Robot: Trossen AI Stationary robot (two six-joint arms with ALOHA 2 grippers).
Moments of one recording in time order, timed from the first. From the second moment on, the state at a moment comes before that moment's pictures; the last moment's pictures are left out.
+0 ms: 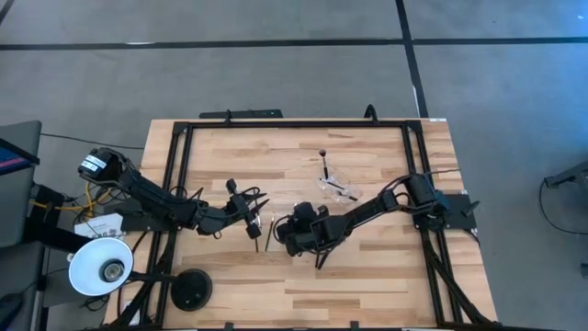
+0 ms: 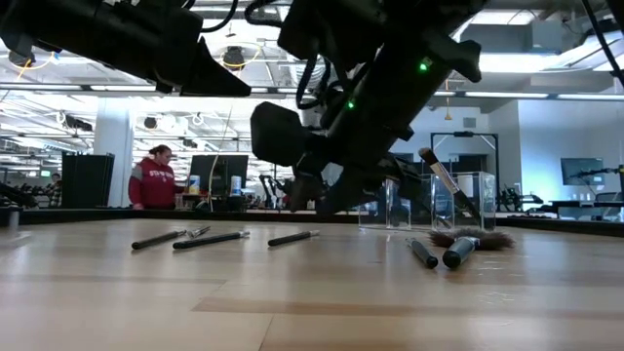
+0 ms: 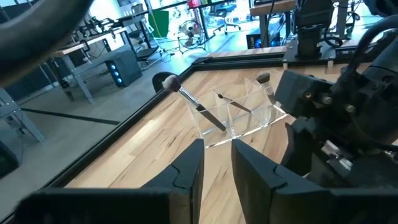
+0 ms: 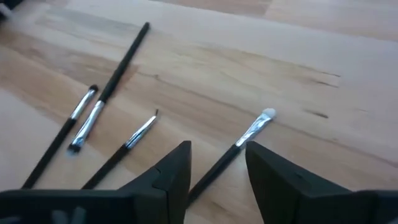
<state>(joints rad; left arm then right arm) -0.42 1.36 0.44 0.67 -0.91 0.07 0.30 2.15 1.36 -0.34 0.76 1.22</state>
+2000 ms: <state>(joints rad) -0.42 1.36 0.43 0.67 -0.91 0.06 0.35 2.23 1.35 -0.17 0.80 0.88</state>
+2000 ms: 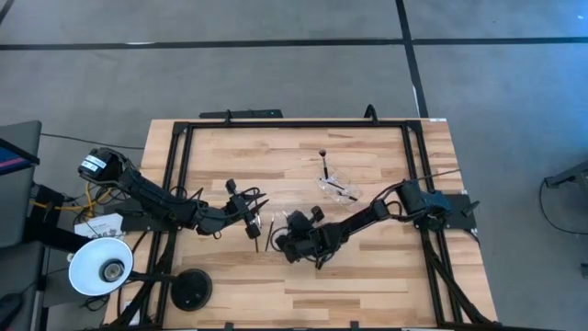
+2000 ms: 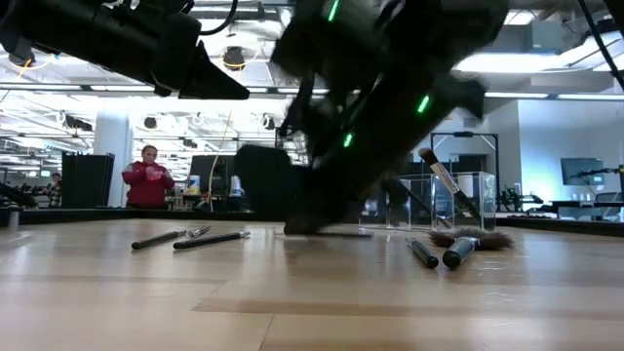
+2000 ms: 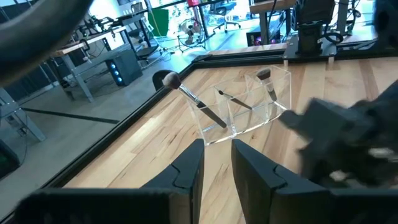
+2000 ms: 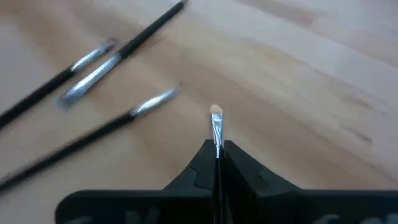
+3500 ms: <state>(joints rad) -0.40 1.36 0.43 0.92 -0.52 0.01 0.27 1.78 0.58 1.57 0.22 -0.03</state>
